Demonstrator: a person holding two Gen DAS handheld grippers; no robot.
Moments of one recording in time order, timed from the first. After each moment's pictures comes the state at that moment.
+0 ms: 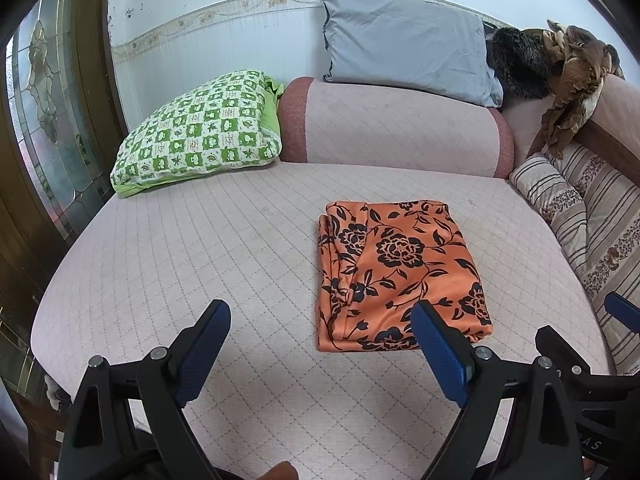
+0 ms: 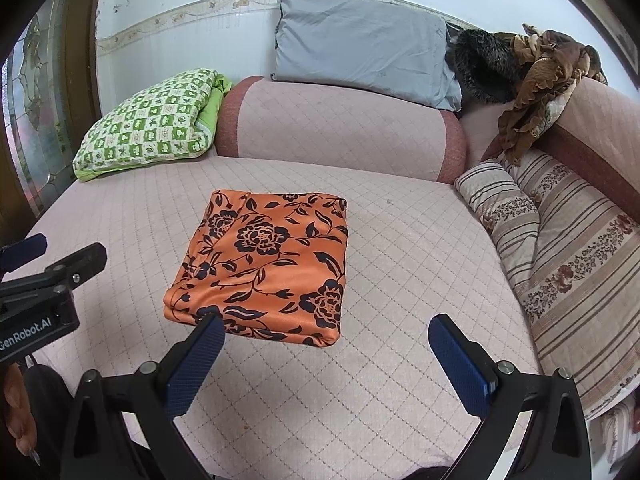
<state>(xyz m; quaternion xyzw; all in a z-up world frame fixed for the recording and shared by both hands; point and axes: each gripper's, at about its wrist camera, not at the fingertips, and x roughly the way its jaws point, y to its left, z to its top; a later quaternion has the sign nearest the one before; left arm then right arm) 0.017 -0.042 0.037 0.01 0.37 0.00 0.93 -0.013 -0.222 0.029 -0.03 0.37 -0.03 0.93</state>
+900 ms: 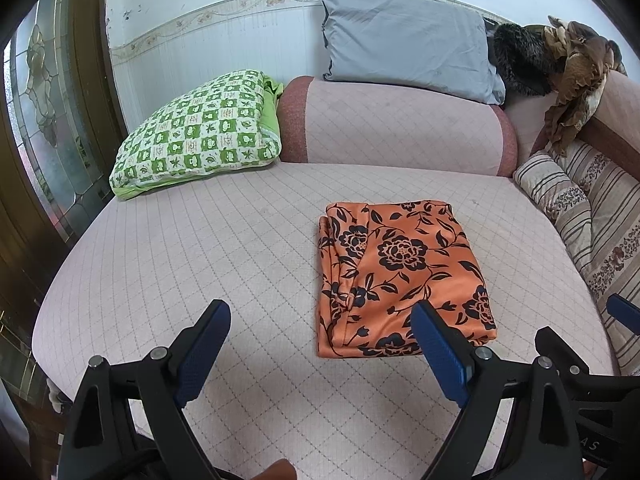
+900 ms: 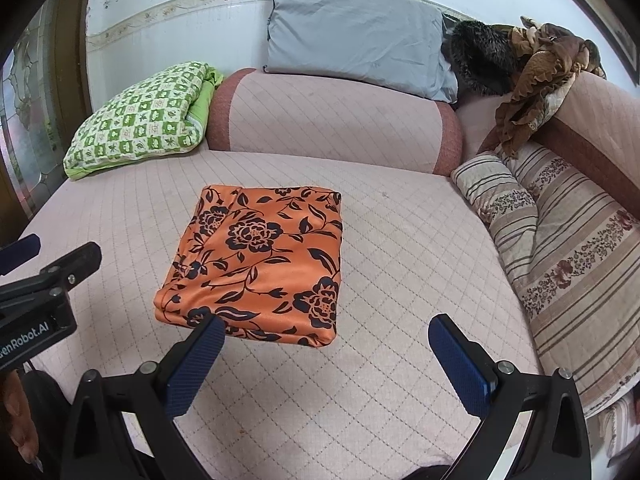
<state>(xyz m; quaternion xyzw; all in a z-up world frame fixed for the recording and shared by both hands) 0.025 -0.046 0.034 0.02 0.37 0.00 0.93 0.001 -0.225 0.023 -0.03 0.39 -0.04 0.92</state>
